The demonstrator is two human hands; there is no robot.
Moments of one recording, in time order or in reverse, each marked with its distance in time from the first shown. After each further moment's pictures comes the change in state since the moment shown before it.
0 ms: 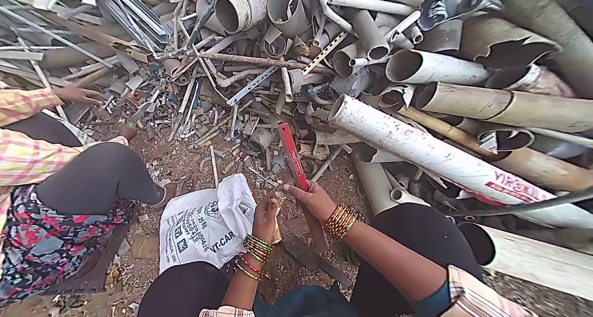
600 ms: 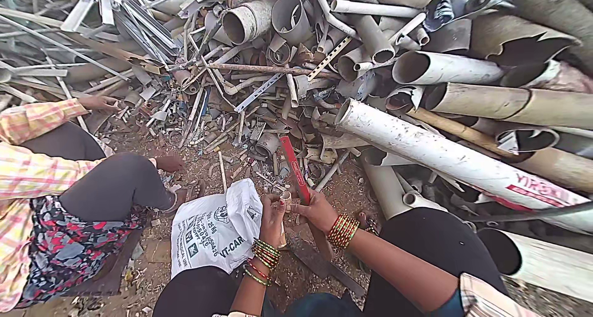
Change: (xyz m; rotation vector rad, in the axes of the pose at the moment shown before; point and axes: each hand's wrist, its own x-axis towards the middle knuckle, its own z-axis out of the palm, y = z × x) left_hand 0.005 0.010 -0.005 0.198 -0.015 -0.037; right_hand 0.002 0.013 0.007 -0.095 -0.070 0.004
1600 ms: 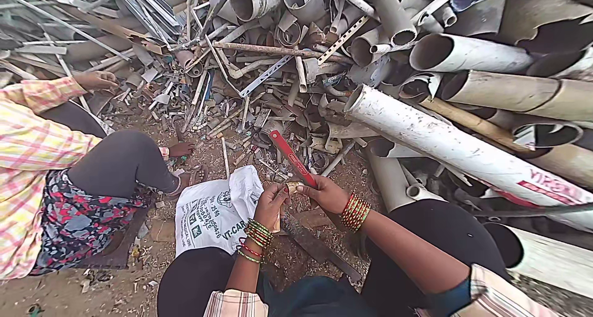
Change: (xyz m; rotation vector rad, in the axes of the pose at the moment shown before) left_hand 0.006 0.012 -0.022 -0.019 -0.181 -0.079; right_hand 0.006 -0.009 -0.023 -0.324 -0.188 -0.068
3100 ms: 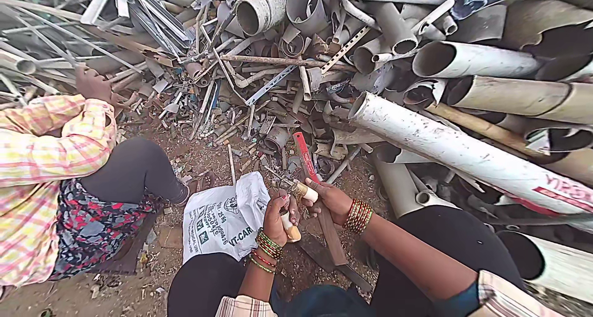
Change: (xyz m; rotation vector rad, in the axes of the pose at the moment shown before) left_hand -0.008 -0.008 0.016 -0.699 -0.023 0.132; right_hand 0.003 -0.005 0.017 0.732 0.041 0.198
